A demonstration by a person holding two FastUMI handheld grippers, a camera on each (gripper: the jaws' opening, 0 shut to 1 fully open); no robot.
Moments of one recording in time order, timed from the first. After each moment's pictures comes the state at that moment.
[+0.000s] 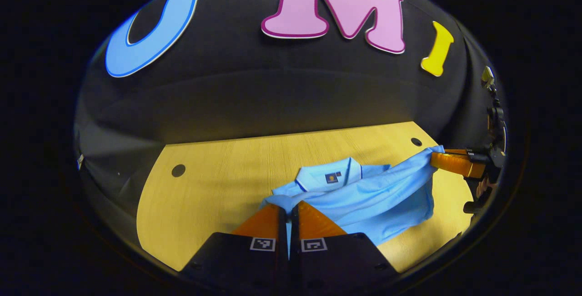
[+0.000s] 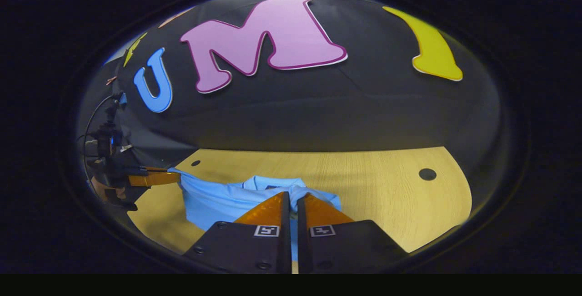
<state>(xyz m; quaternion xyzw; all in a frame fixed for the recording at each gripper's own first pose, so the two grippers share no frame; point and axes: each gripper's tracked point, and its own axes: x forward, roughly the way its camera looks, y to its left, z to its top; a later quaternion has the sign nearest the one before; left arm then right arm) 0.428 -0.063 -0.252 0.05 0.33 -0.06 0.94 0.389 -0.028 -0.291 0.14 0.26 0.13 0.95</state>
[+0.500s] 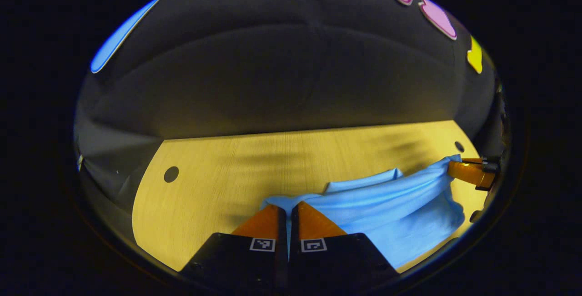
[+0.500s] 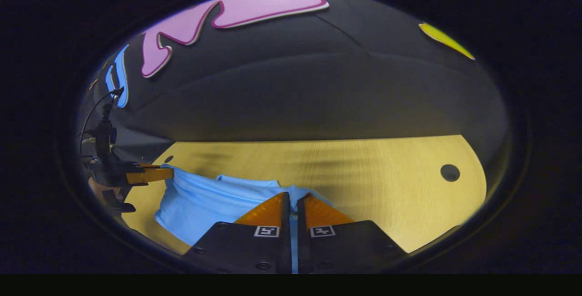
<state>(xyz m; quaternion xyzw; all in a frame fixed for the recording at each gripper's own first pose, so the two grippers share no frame) 0.513 -0.047 -0.331 0.07 0.38 0.01 0.92 0.460 -0.026 -0.395 0.14 0.34 0.11 0.92</state>
